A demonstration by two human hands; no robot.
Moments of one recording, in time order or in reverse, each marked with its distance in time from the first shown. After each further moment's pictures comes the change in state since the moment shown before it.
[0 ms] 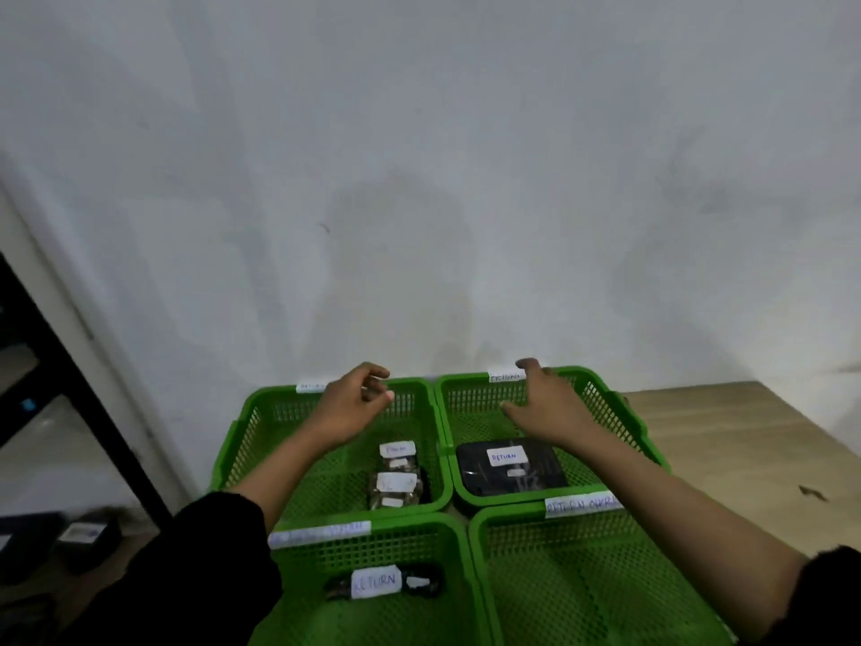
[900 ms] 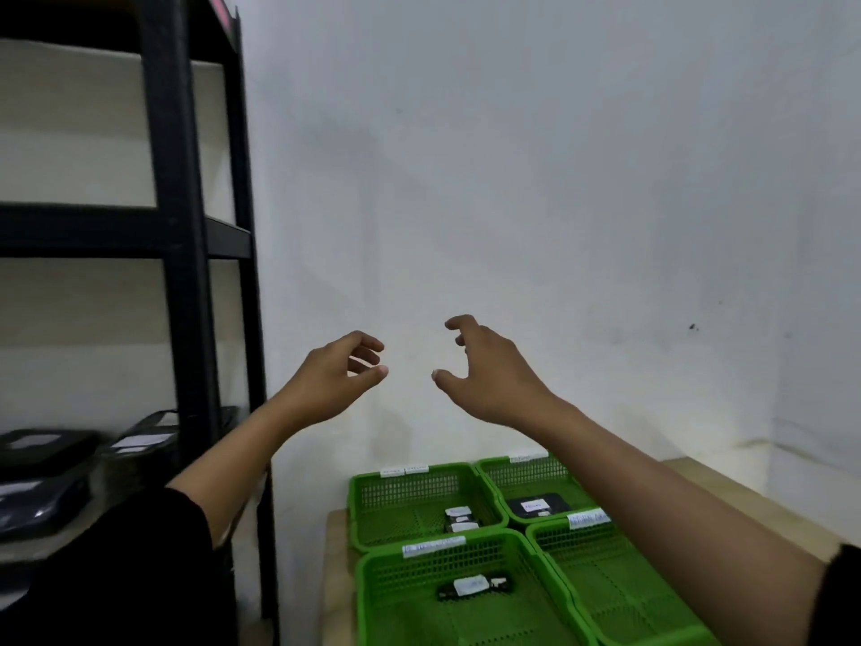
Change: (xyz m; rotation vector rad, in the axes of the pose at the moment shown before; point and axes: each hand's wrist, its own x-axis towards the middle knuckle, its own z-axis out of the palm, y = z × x) left_hand -0.304 0.098 -0.291 0.073 0.218 0.465; right_hand -0.356 -0.318 -0.092 0.078 0.498 -0.383
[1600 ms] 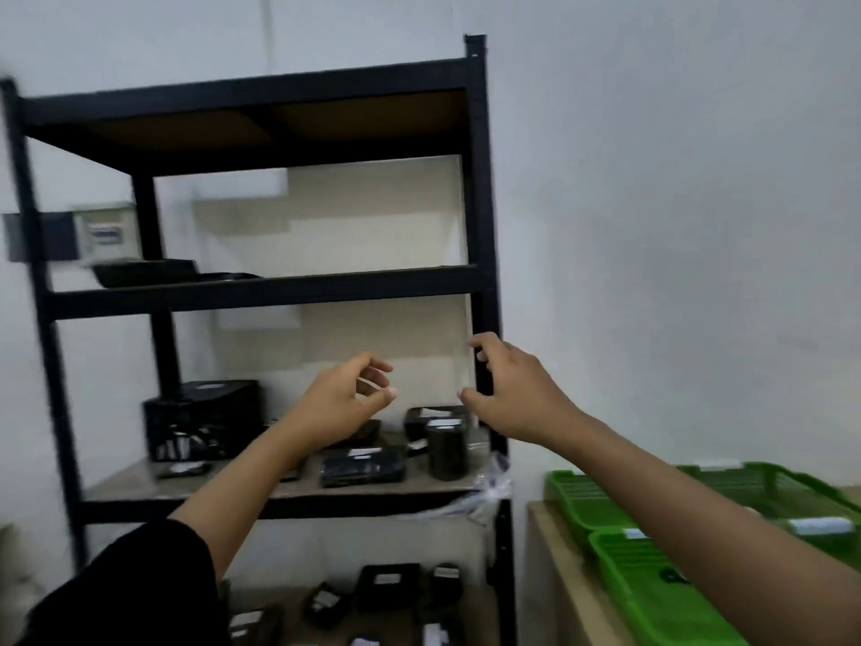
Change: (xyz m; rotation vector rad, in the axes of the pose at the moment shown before) left_hand -0.241 -0.058 -0.338 0.207 0.088 -0.106; right_hand -0.073 -0.353 0.081 0.124 -0.042 -0.186
